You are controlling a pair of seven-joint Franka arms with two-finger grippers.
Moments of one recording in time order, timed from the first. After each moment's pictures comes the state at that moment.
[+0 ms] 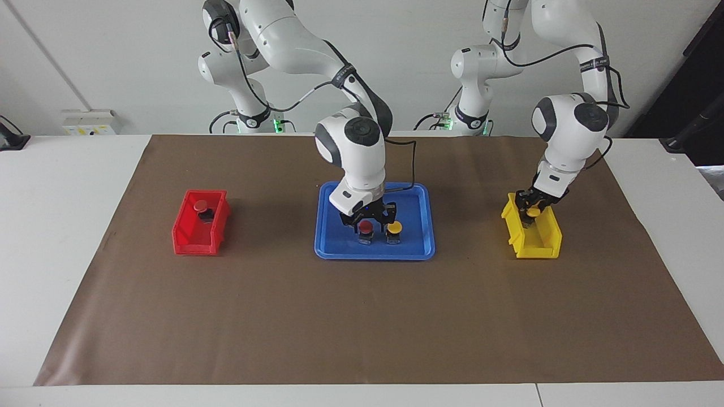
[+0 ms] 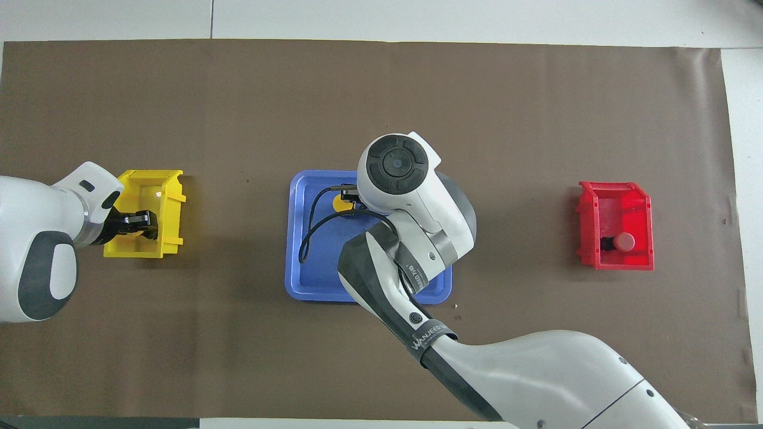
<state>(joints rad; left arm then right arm) 0.03 -0.05 -0.06 -2.31 0.04 2.32 -0.12 0.58 0.47 0.03 -1.64 0.01 2.18 0.63</state>
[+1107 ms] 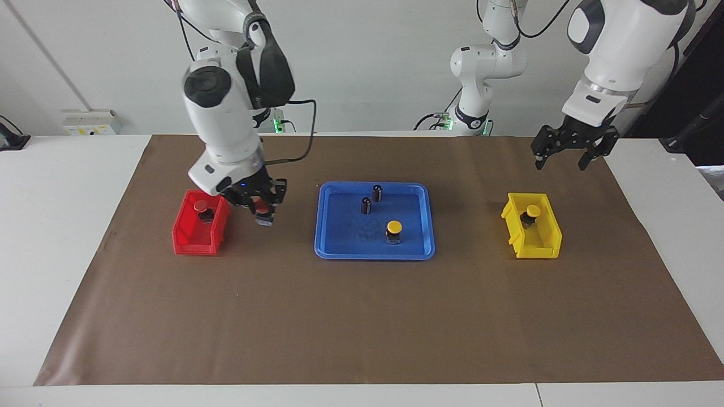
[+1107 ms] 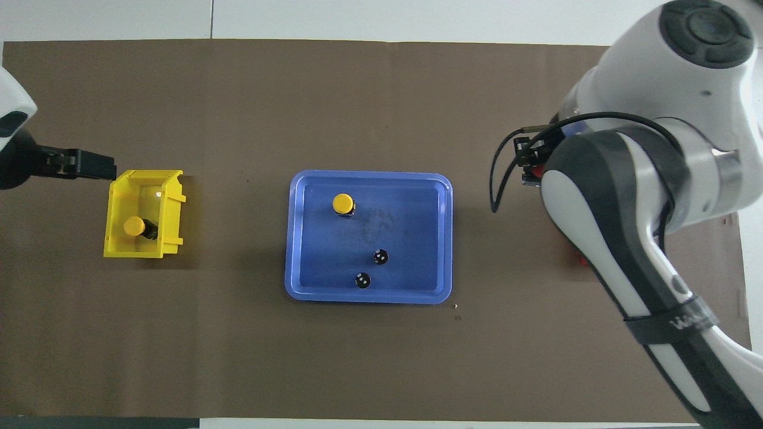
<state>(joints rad) -0.12 -0.05 -0.08 -1.81 0.02 1.85 -0.07 0.13 0.14 0.01 -1.68 0.02 1.76 0.04</state>
